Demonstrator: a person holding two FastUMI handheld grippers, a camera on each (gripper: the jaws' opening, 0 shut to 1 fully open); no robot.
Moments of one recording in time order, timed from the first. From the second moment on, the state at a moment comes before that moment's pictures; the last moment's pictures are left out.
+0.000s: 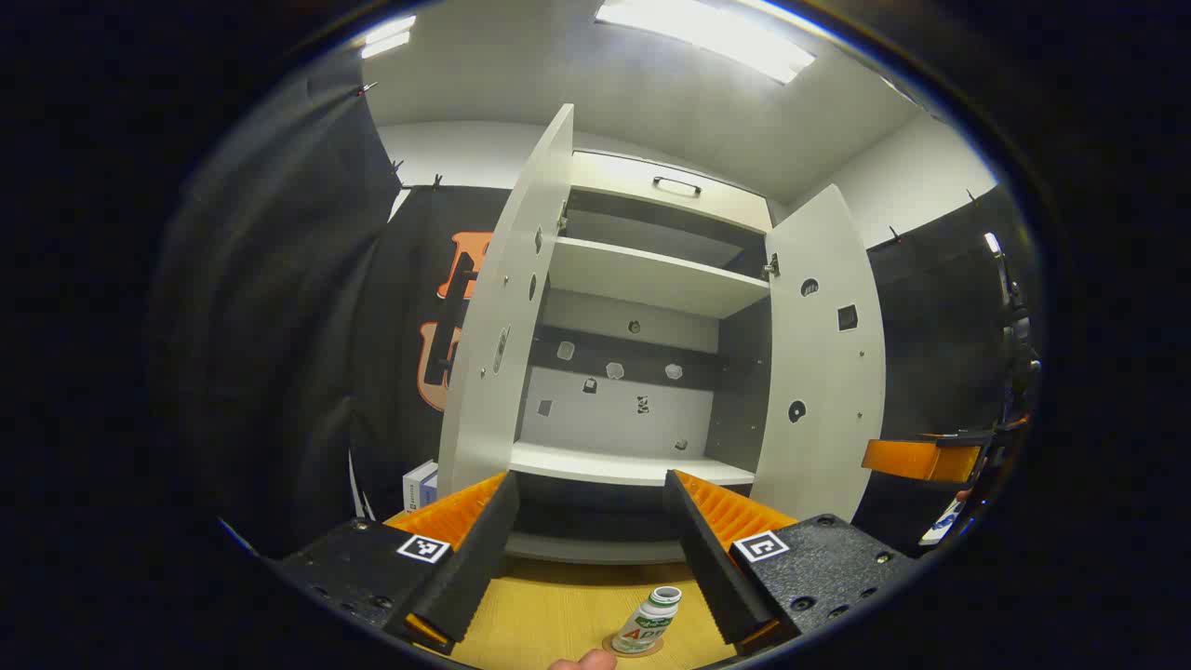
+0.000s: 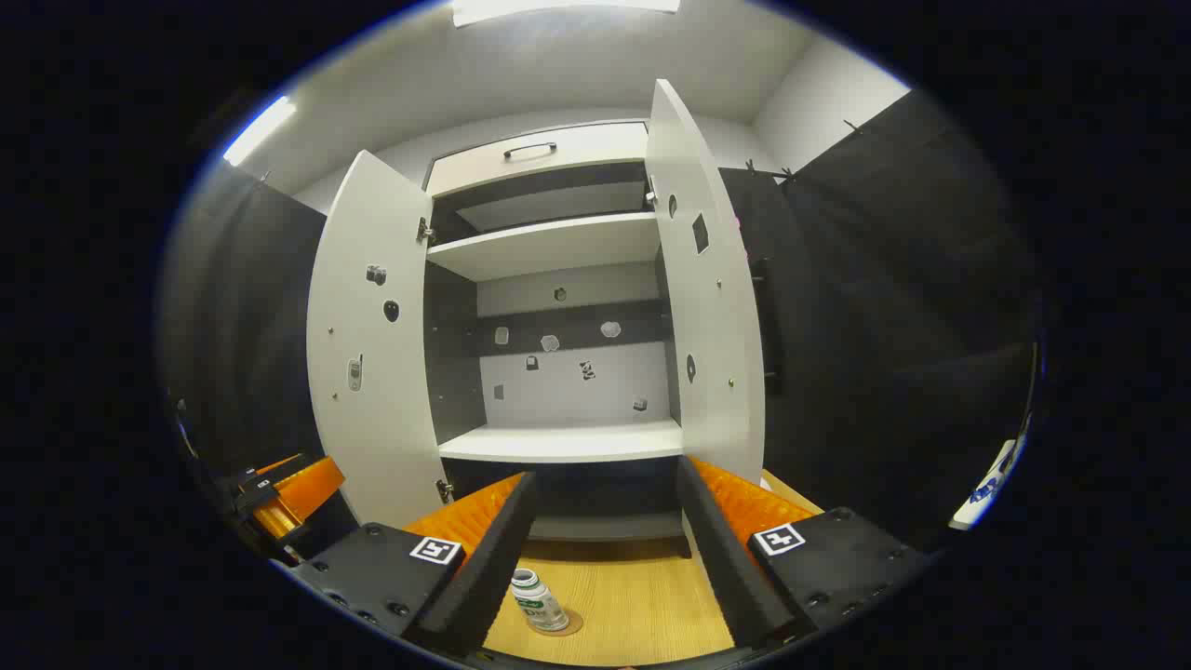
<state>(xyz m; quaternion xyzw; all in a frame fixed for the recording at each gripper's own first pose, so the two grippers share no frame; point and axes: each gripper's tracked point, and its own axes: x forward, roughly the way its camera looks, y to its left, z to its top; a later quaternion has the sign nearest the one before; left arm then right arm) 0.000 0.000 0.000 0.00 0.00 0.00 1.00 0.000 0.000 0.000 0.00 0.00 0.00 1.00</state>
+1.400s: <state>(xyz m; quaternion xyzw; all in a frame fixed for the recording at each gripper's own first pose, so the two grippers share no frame) -0.009 0.000 -0.009 -0.01 0.01 0.00 1.00 -0.011 0.004 -0.003 0.00 0.01 0.01 1.00</state>
